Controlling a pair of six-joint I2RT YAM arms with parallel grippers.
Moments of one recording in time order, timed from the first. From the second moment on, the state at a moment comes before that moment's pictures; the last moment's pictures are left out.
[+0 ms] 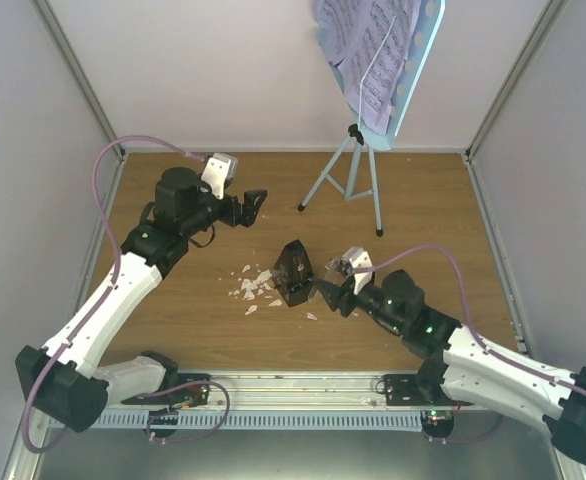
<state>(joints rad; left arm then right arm) -0.40 1.17 1.13 -0.28 0.23 -0.12 0.86 0.77 0.40 0.16 0.00 0.13</state>
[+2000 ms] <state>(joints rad) -0.39 1.12 1.06 -0.25 0.16 -0.05 1.03 1.33 0.31 0.88 0.34 0.06</state>
